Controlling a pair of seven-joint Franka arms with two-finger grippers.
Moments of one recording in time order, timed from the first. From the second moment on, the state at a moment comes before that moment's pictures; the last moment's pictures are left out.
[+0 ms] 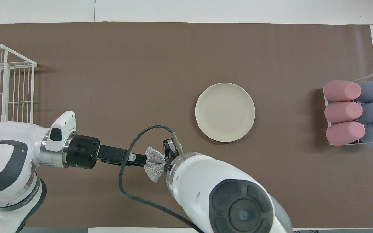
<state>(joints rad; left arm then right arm) -0.15 -0.22 -0.03 -2.38 -1.43 1.57 0.40 0.18 -0.11 0.54 -1.90 0.22 2.05 1.89</state>
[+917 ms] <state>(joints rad) -0.13 -0.22 -0.02 -2.34 -1.11 1.63 0.35 -0.01 0.21 0.52 -2.19 0.22 2.62 1.47</state>
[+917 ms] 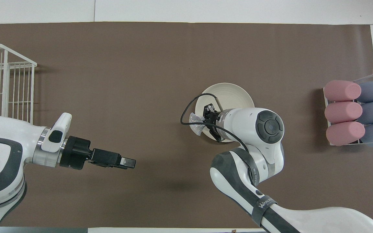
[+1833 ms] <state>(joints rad) -0.14 -0.22 -0.04 -2.33 -0.45 1.98 0.14 -0.19 0.25 0.52 -2.23 0.22 2.65 1.06</state>
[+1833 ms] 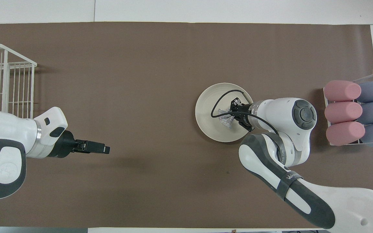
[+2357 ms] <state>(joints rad) -0.13 -0.21 -0.04 -2.33 -0.38 2.05 -0.02 -0.17 0.24 0.53 -2.24 0.22 2.65 1.12</state>
